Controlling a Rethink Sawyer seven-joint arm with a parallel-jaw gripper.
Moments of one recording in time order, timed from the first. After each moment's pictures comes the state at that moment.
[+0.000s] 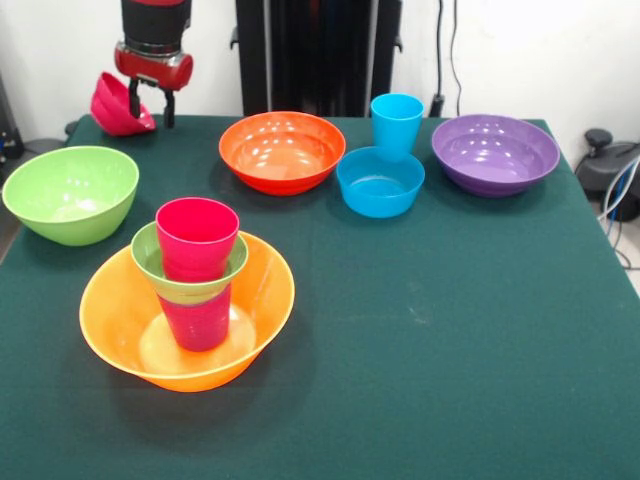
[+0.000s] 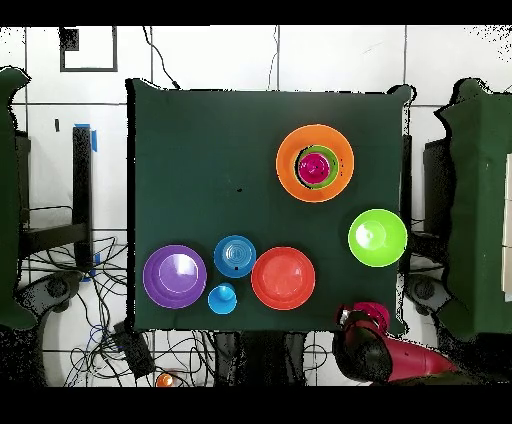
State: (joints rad) arm -0.86 -0.47 -0.14 1.98 -0.72 -0.11 1.89
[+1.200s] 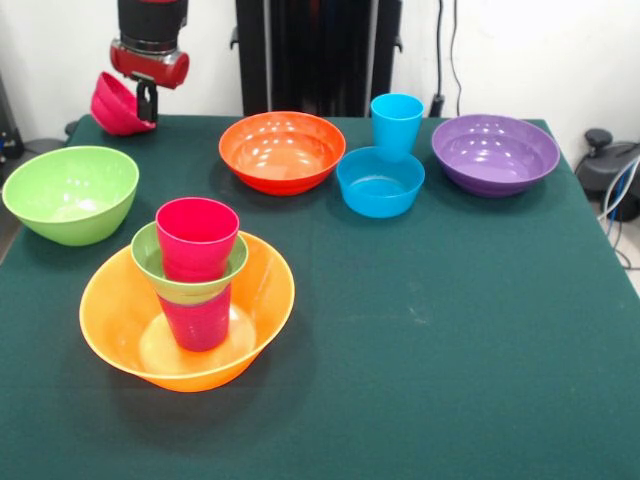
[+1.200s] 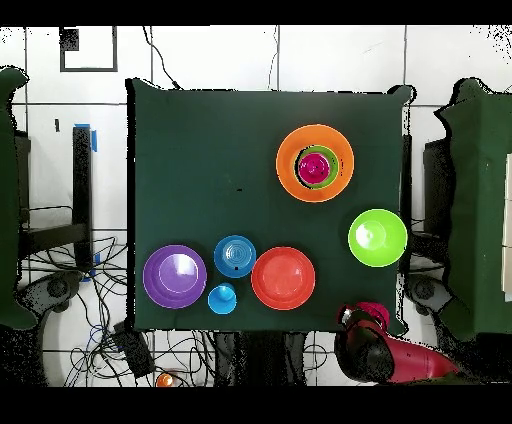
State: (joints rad) arm -0.86 -0.48 -0.14 1.98 -0.72 -0.11 1.89
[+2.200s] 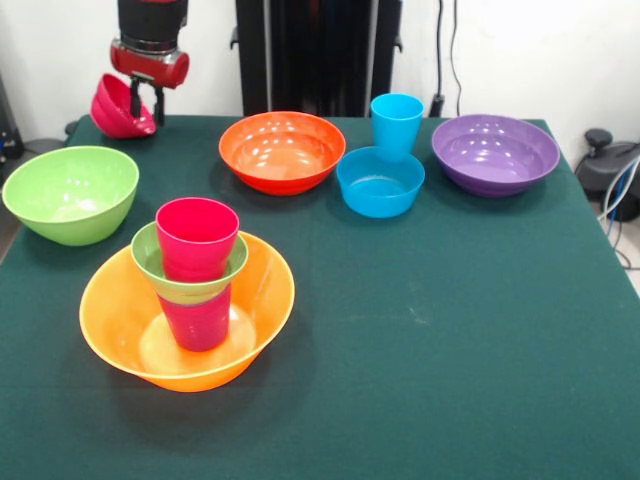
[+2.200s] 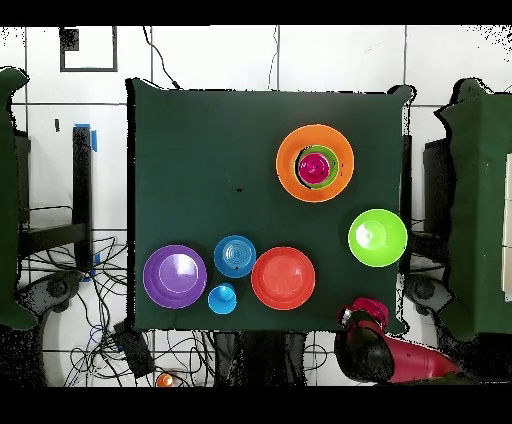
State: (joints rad) arm -0.86 -0.48 -0.14 1.98 -0.72 -0.11 1.89
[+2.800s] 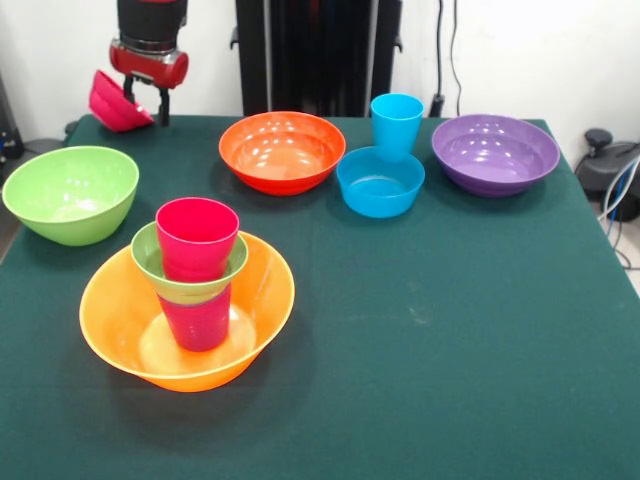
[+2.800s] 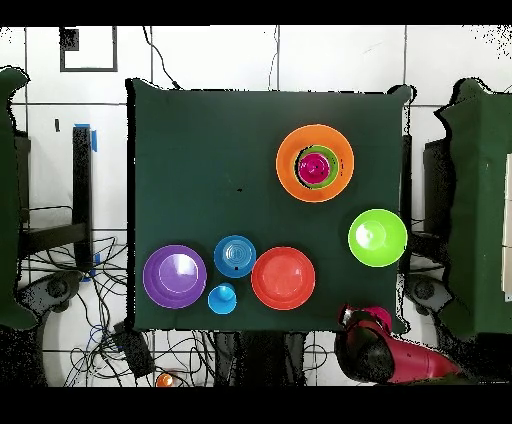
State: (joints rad) arm -0.86 -0.48 -0.14 1.98 -0.71 -0.11 1.89
